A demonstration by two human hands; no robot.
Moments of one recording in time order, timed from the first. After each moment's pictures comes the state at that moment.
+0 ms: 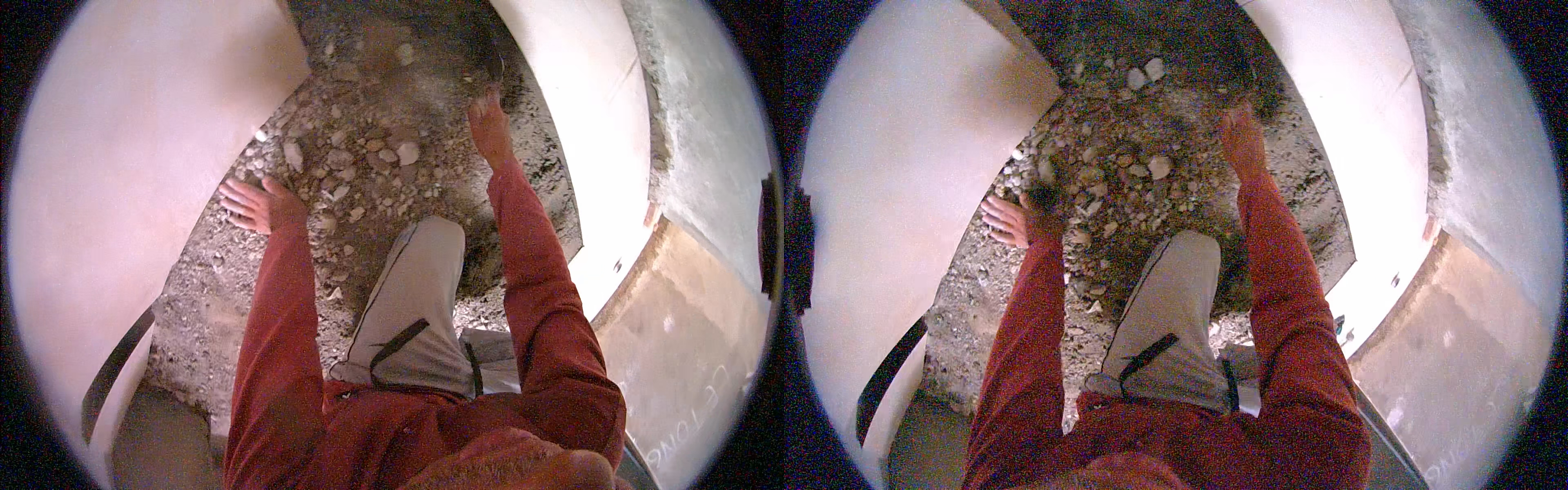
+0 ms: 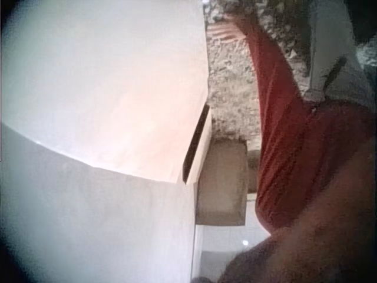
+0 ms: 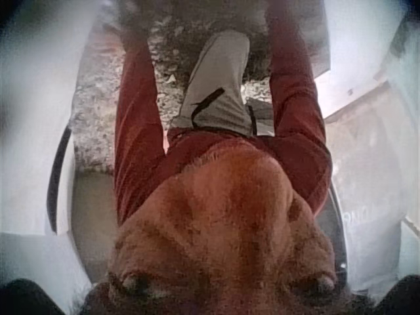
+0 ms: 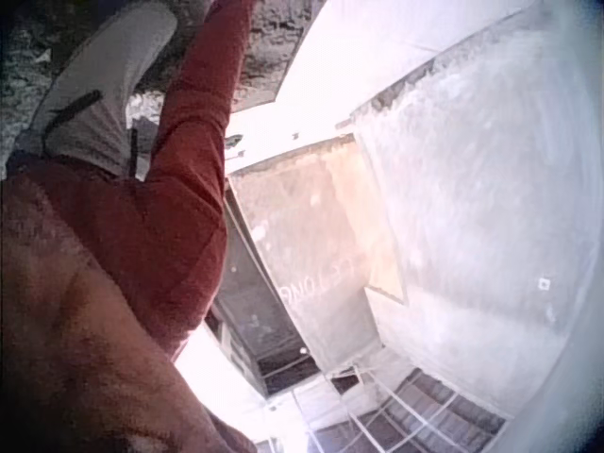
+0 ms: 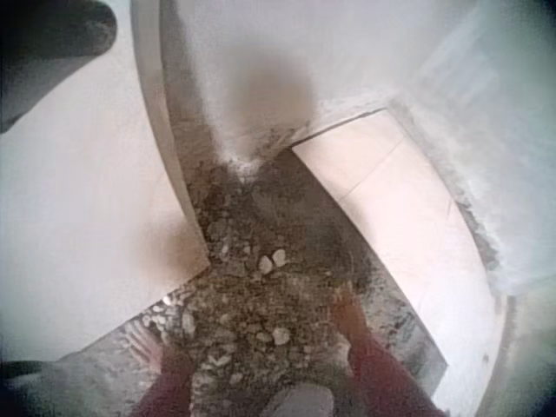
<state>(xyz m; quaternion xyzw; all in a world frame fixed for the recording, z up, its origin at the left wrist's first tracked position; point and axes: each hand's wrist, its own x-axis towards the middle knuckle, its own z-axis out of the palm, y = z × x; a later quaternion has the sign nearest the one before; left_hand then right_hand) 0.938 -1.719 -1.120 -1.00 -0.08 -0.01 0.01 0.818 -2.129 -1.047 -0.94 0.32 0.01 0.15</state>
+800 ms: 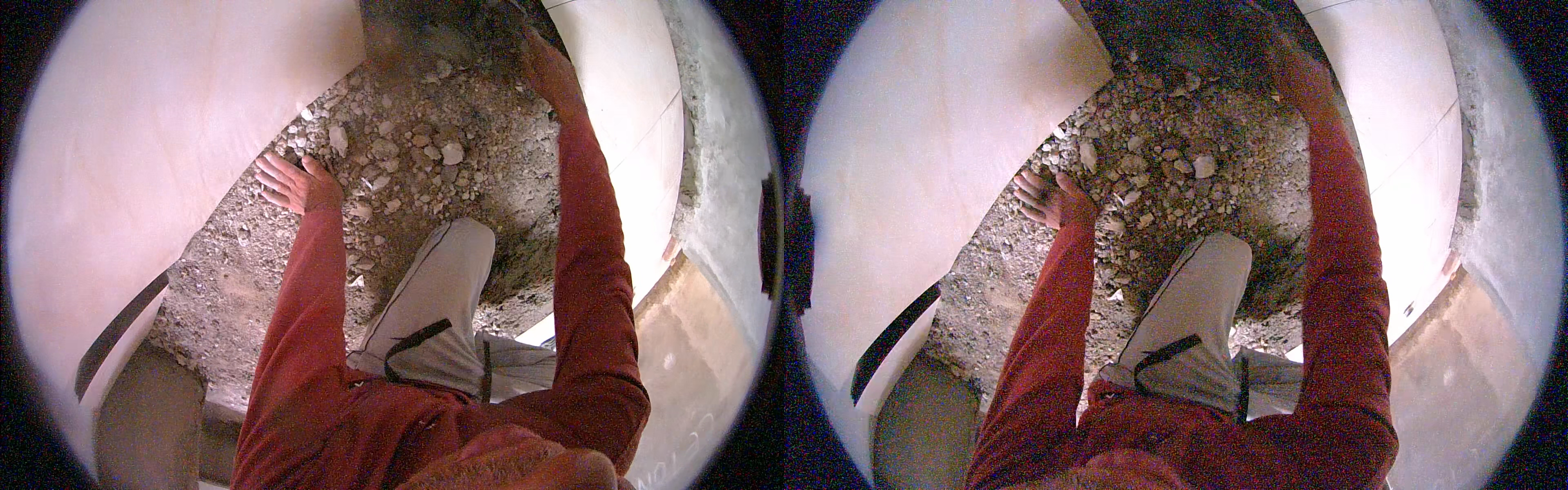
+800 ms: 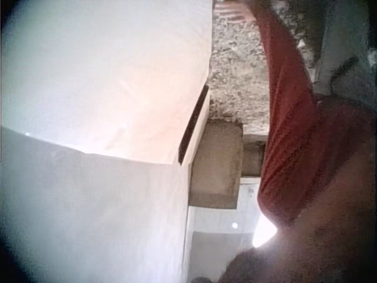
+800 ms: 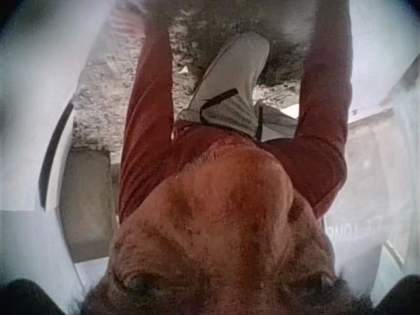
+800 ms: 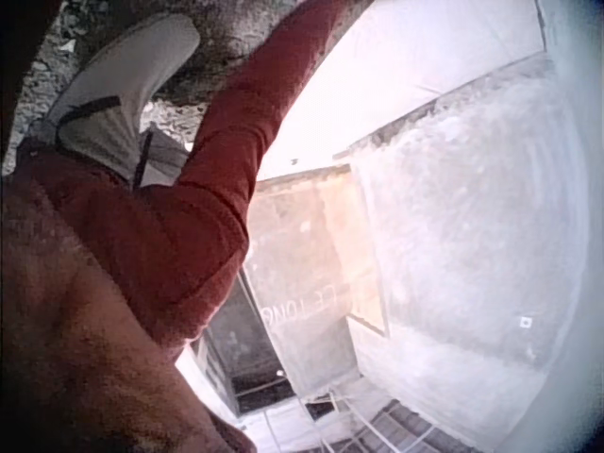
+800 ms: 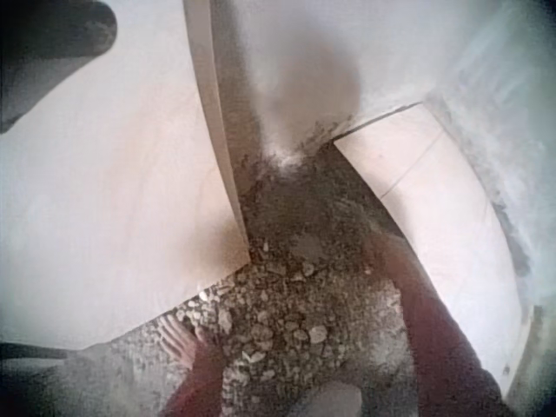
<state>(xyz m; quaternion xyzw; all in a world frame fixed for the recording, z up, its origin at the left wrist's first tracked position) 0.938 -1.722 -1.100 -1.00 -0.08 0.02 -0.04 0.950 -2.192 -1.017 -0.99 0.10 0.08 0.00</state>
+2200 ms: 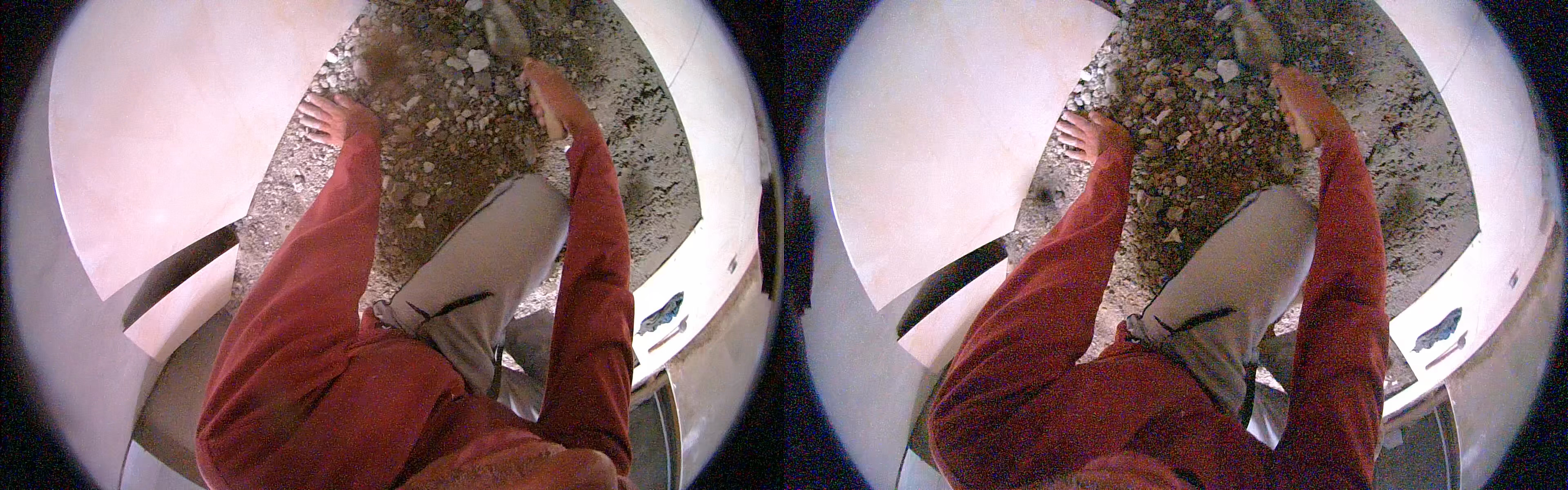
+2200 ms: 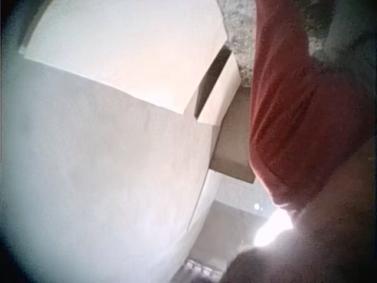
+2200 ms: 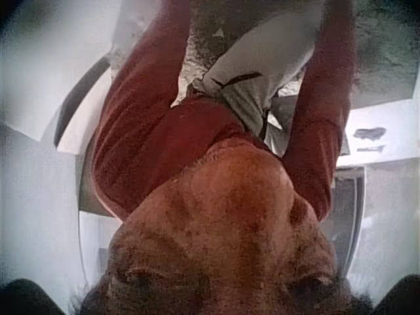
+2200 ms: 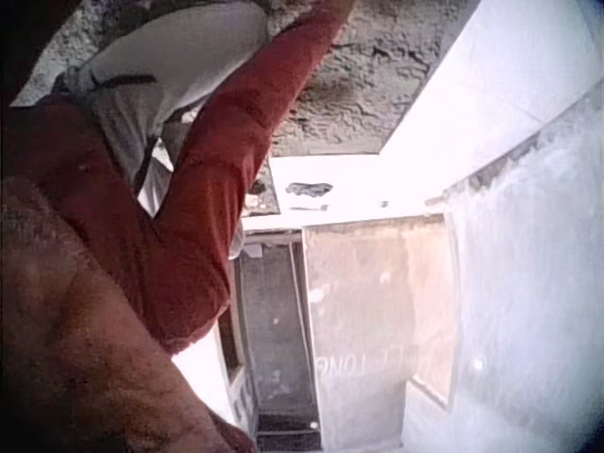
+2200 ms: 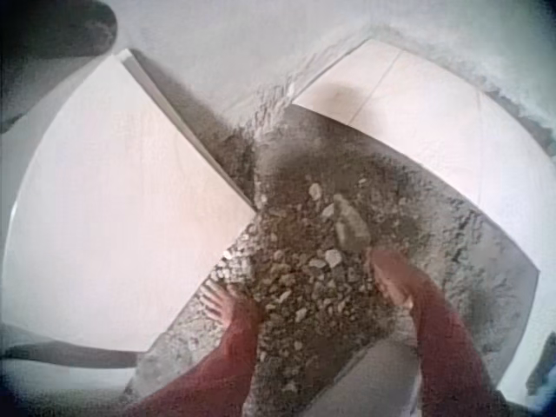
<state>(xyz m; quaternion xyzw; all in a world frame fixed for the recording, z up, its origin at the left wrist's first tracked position) 0.927 -1.716 -1.144 -0.99 -0.05 -0.11 0.08 0.730 -2.034 -1.006 -0.59 0.48 0.13 0.64</state>
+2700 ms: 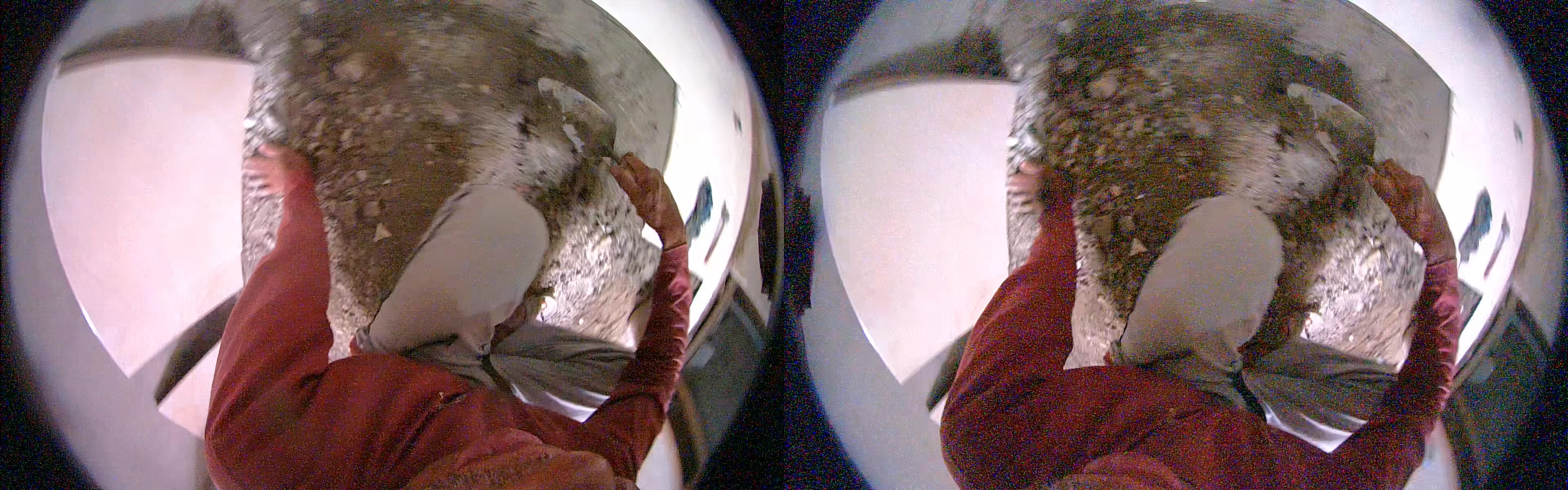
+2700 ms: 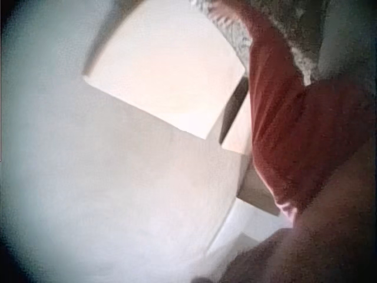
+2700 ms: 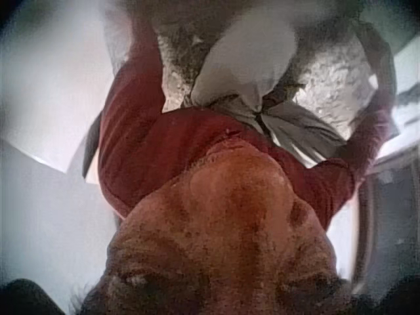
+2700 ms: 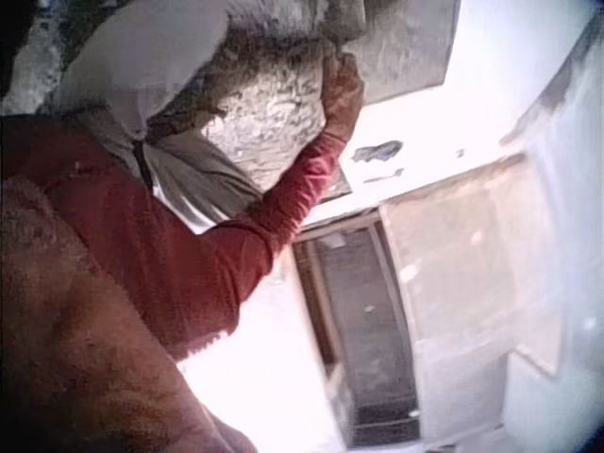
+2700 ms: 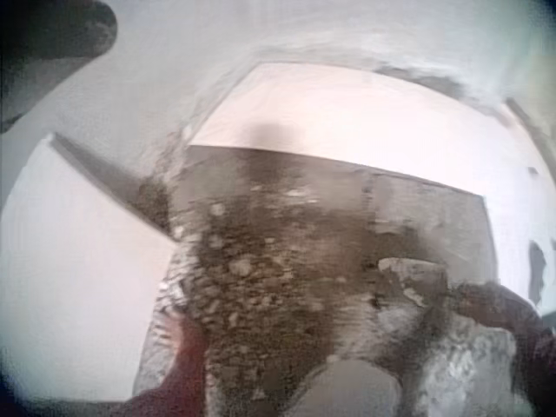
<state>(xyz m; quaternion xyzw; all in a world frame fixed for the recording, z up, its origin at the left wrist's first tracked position) 0.935 -1.706 -1.158 -0.98 0.00 -0.19 0.02 0.354 -1.989 -0.844 -0.89 0.37 0.09 0.24</state>
